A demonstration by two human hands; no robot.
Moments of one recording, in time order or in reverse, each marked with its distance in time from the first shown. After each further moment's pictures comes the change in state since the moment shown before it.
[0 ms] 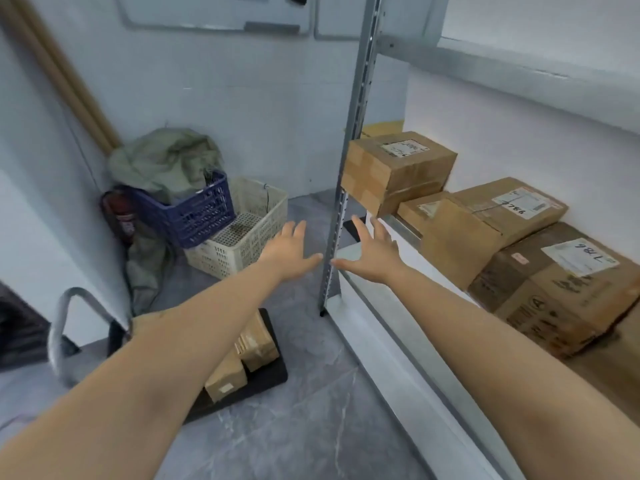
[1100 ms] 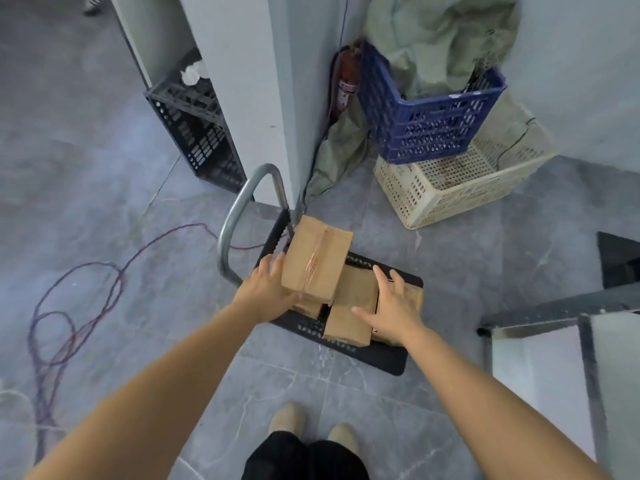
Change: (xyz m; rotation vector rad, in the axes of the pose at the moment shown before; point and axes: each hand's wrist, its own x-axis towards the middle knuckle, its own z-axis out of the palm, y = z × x) left_hand -0.087 -0.400 0.150 -0.251 -0.143 -0.926; right_hand 0.183 -0.204 0.375 -0.109 -0.687 -0.404
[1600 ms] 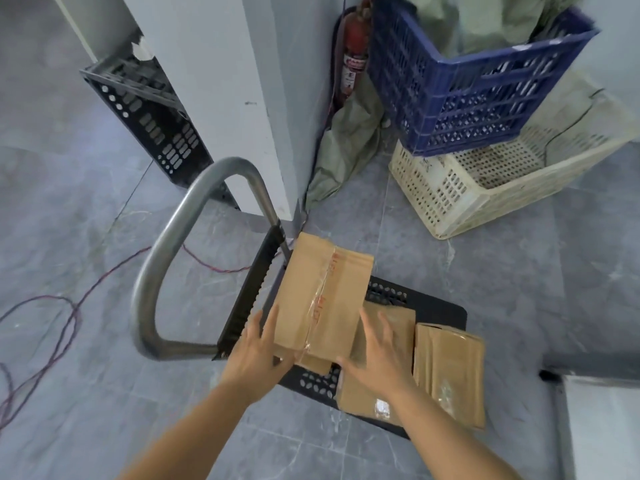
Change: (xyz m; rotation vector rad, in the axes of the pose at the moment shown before) left_hand 0.151 -0.065 0.128 -0.051 -0.014 -0.048; right_hand 0.179 0.023 0.127 0.076 -0.096 -0.022
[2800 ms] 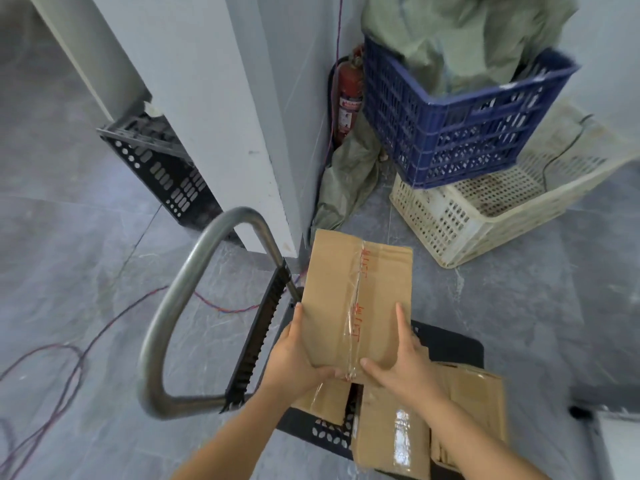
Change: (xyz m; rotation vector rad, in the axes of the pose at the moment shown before) left_hand 0.036 0.054 -0.042 -0.407 0.044 0.000; right_hand 0.012 -0.012 -0.051 0.306 0.177 0.006
